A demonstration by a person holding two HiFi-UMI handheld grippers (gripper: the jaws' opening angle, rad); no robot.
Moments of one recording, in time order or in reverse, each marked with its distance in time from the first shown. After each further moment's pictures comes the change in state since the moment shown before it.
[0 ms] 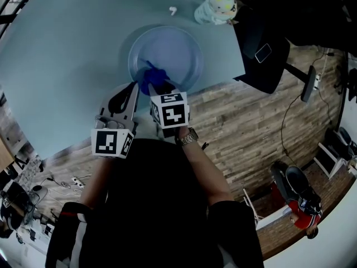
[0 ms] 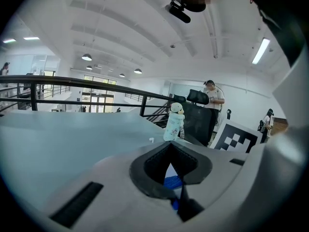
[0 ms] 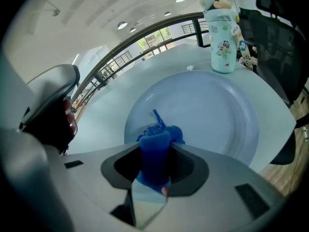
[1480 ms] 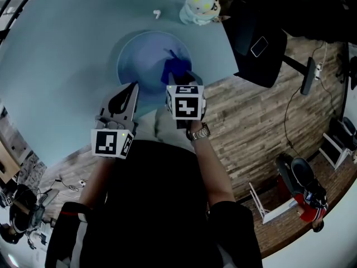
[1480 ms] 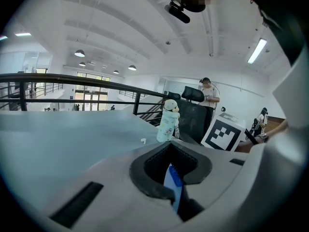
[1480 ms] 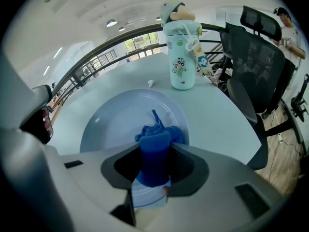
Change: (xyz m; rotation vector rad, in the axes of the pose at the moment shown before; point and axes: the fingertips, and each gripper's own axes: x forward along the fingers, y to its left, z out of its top) left arm 0.037 -0.026 0.006 0.022 0.037 -0.067; right arm -0.036 -0.109 0.030 0.033 -0.032 -0.243
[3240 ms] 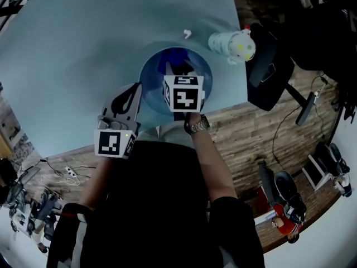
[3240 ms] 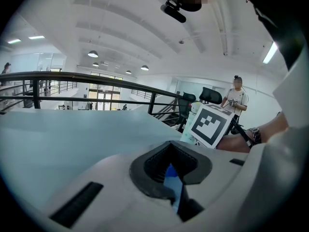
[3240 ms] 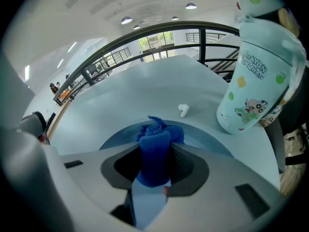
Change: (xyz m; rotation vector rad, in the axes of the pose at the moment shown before) left arm 0.009 0.086 0.020 -0.068 -0.001 0.136; right arm 0.052 0.075 0.112 -0.137 -0.003 0.090
